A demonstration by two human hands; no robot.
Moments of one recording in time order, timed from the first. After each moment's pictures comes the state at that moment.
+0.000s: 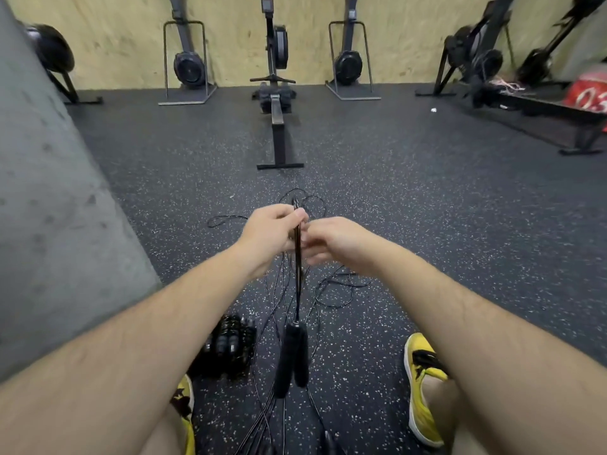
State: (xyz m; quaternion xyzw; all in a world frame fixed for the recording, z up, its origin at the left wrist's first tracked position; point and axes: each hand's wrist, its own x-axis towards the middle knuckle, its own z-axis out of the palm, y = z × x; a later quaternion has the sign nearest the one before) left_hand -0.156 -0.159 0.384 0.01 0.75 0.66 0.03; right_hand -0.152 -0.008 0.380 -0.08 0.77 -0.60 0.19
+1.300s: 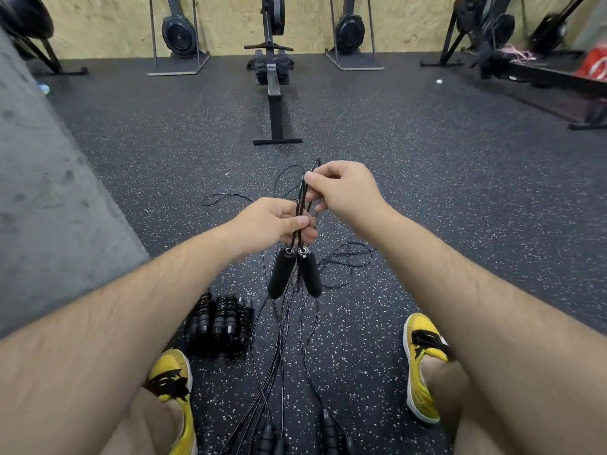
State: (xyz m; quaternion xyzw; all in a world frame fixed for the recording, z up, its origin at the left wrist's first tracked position) left_hand -0.176 -0.177 0.355 0.15 0.78 0.58 0.17; right_hand -0.175 -0.014 0.393 -0.03 0.81 -0.59 -0.07
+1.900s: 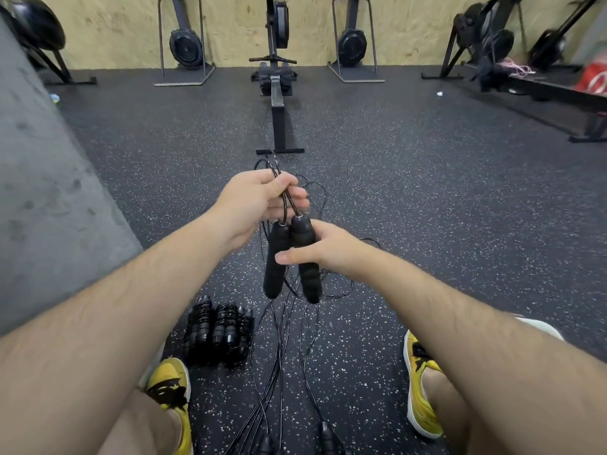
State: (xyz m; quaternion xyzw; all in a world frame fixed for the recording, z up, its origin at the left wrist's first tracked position) left_hand -0.169 -0.178 0.407 0.08 0.70 0.71 0.05; right_hand -0.151 -0.016 0.353 -0.11 0.80 -0.56 0.17
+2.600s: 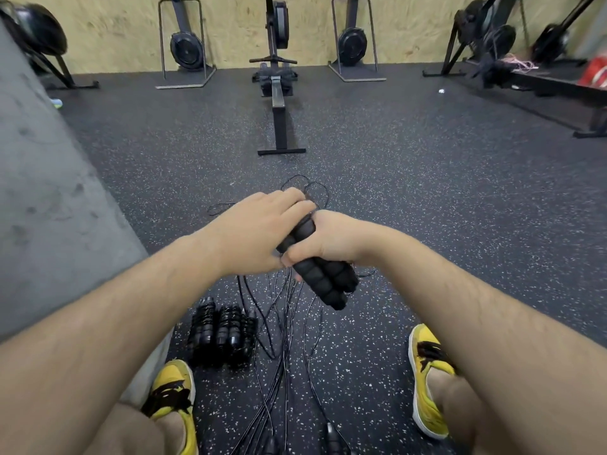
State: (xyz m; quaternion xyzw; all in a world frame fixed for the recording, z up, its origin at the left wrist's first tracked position) left_hand -0.153 -0.200 0.401 0.41 0.90 -0.05 -0.12; right_hand -0.147 -0.021 0.389 -0.13 0.83 -0.49 0.23
